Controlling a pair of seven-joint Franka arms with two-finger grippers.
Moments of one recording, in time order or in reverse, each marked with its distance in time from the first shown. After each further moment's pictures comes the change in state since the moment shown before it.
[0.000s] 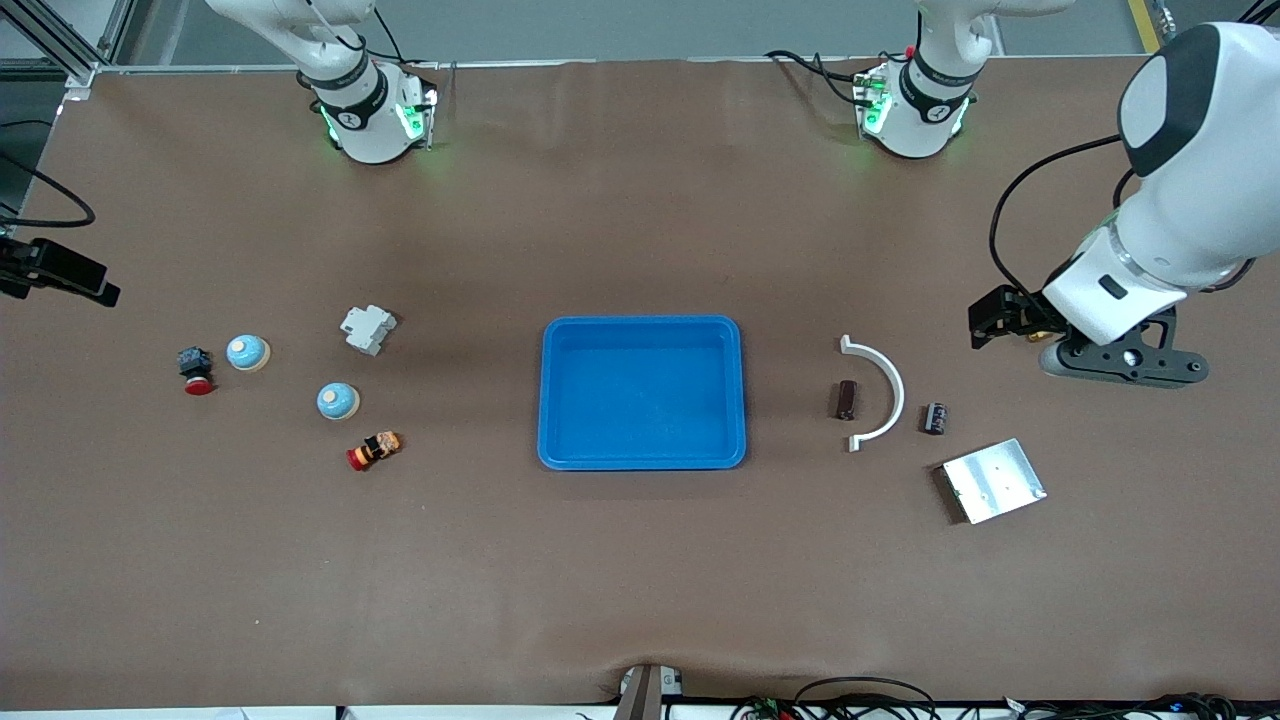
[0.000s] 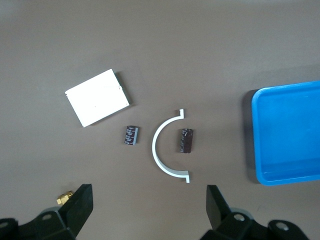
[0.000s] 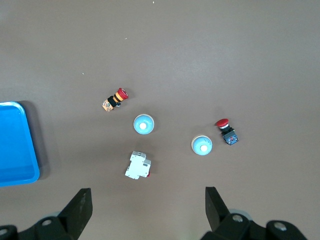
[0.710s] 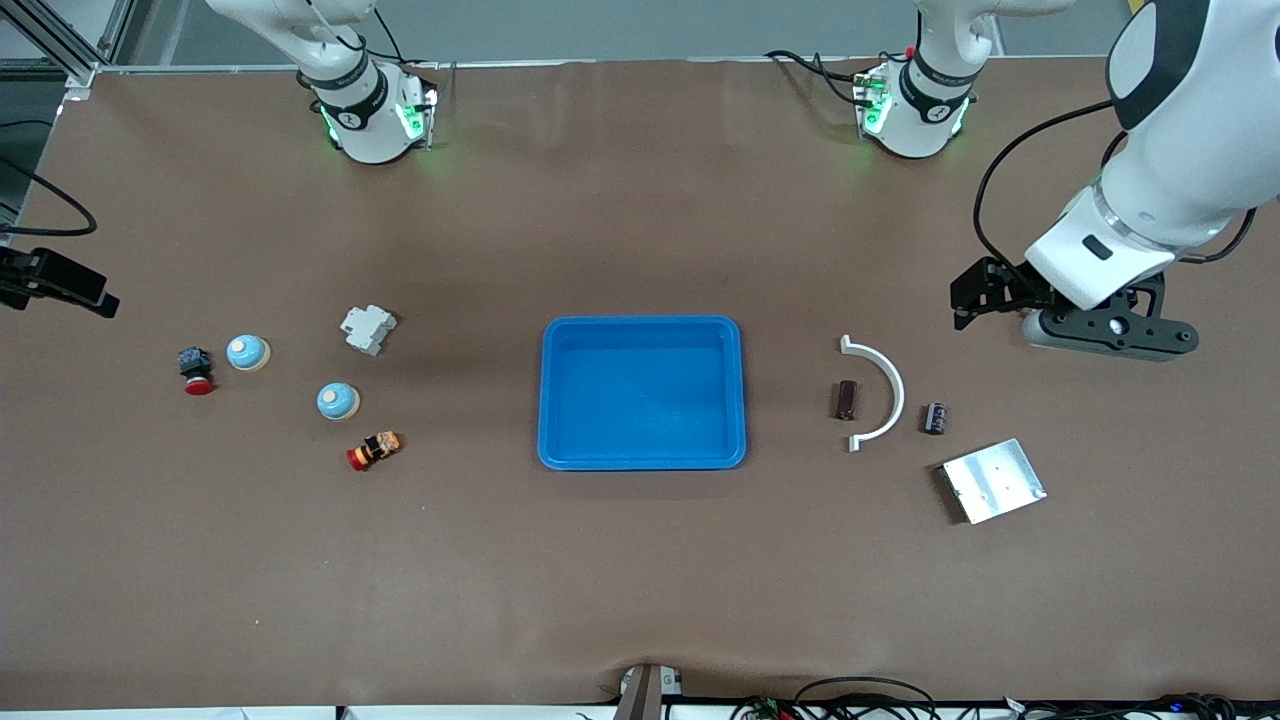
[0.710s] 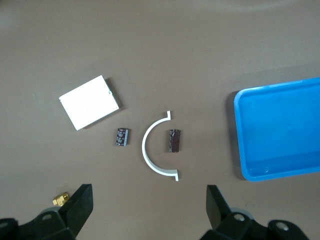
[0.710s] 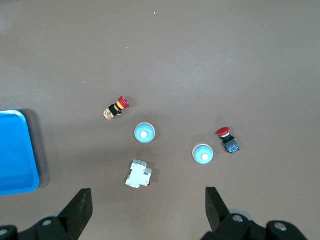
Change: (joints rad) left arm -0.001 -0.038 -0.044 0.026 0.001 -0.038 -0.010; right arm 0.000 0.002 0.000 -0.016 0.000 0.047 0.000
